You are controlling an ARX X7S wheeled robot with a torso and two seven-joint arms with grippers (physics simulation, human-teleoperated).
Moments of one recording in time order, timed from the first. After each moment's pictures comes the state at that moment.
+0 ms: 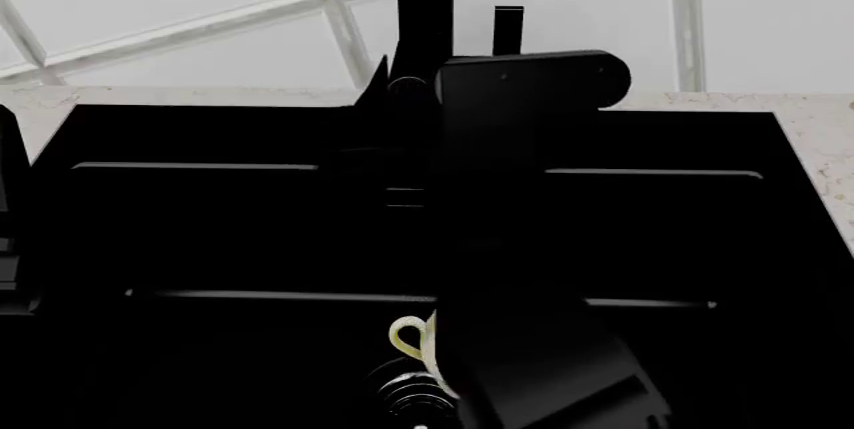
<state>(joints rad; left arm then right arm) -0.31 -0.41 0.07 0.76 -0.45 -0.47 -0.39 0.83 0.12 -0.40 0.00 0.41 0.52 0.34</state>
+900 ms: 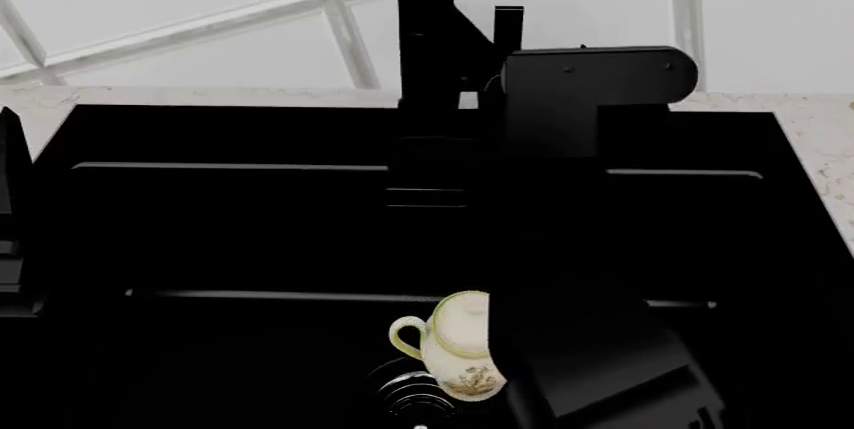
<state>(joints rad) -0.31 -0.42 0.08 0.76 -0.45 -0.46 -0.40 0.85 0.19 -0.38 0.03 0.41 0.53 0.38</state>
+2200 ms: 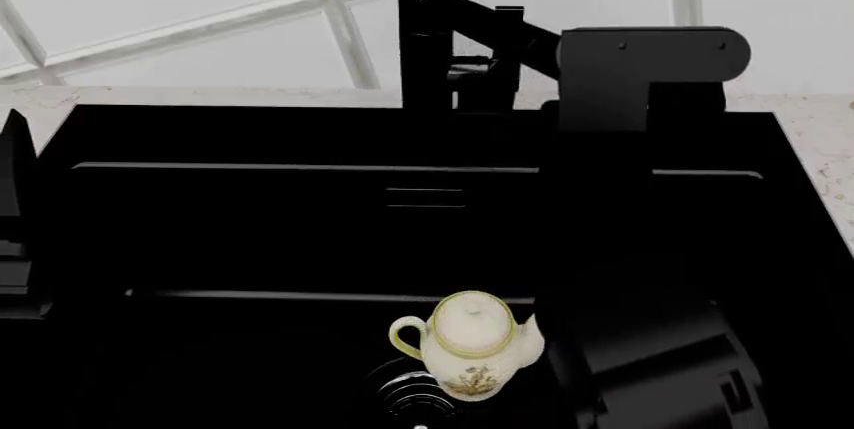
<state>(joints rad) -0.32 -0.44 0.10 0.76 -0.45 -0.46 -0.41 0.91 0.23 -0.37 0.18 0.39 0.45 0.37</state>
